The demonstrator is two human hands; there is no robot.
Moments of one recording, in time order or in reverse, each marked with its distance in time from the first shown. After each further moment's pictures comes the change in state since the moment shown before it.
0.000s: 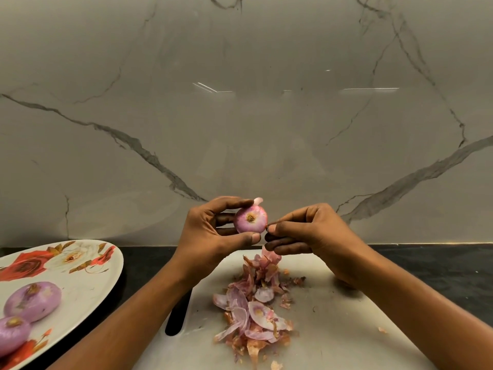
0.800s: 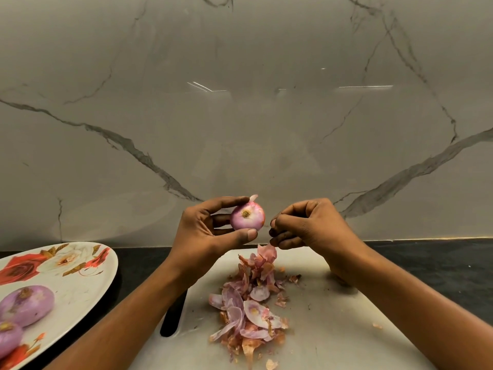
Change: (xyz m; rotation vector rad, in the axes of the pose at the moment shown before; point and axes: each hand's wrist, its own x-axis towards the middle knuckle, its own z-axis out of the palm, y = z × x) left_hand -0.001 0.000 0.000 -0.057 -0.008 -0.009; right_hand 0.000 0.000 -0.002 -0.077 0.138 -0.052
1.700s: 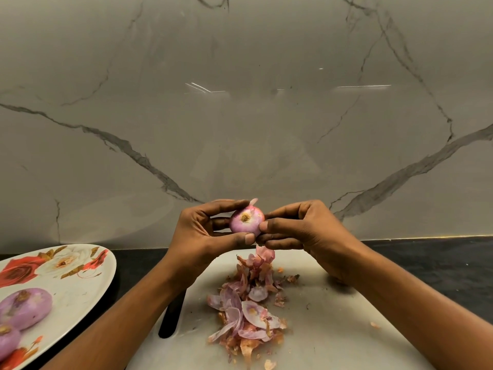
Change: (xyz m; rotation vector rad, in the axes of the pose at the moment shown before) left_hand -0.001 0.007 -0.003 -0.072 -0.044 -0.077; right_hand 0.002 0.000 0.002 0.159 -0.143 0.024
